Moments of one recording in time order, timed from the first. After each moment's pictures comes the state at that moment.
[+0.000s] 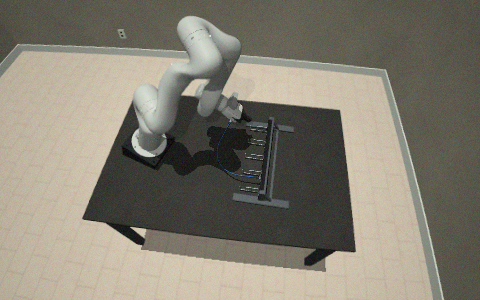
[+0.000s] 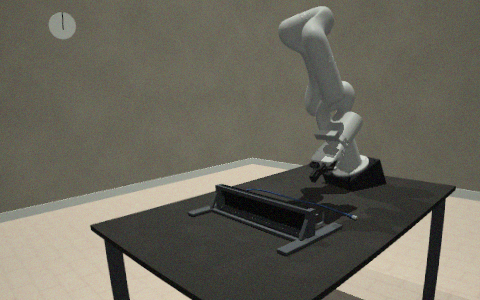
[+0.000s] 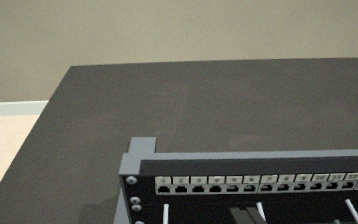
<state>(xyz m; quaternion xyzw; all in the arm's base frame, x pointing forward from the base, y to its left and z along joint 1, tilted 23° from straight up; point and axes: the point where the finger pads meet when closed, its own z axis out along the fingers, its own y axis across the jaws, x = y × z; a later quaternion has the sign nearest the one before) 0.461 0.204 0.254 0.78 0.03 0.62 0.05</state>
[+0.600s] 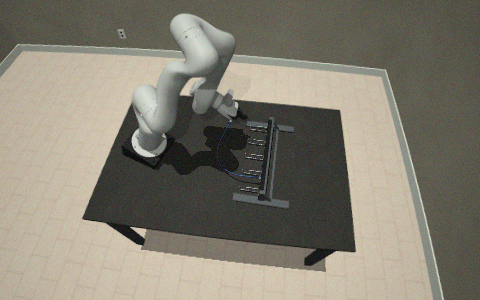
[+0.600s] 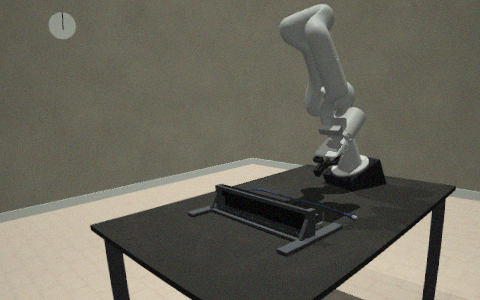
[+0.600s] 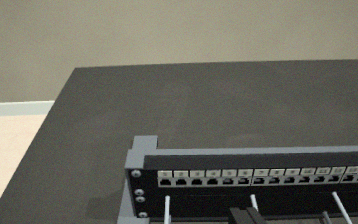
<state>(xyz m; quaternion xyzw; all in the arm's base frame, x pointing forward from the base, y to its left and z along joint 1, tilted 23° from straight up) 0.433 0.205 0.260 0.78 0.03 0.62 0.05</state>
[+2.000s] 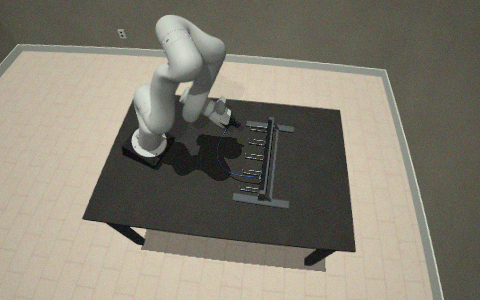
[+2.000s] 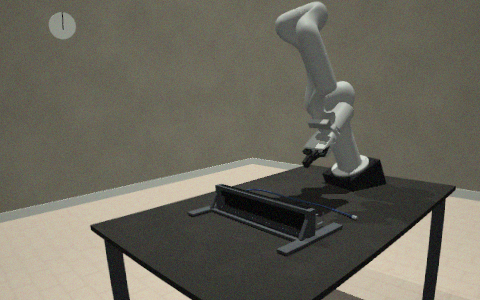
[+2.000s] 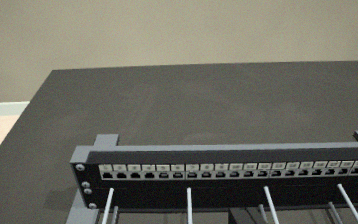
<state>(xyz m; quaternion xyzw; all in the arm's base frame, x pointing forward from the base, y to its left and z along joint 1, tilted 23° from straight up) 0.401 0.134 0.274 0.78 0.02 0.62 0.05</state>
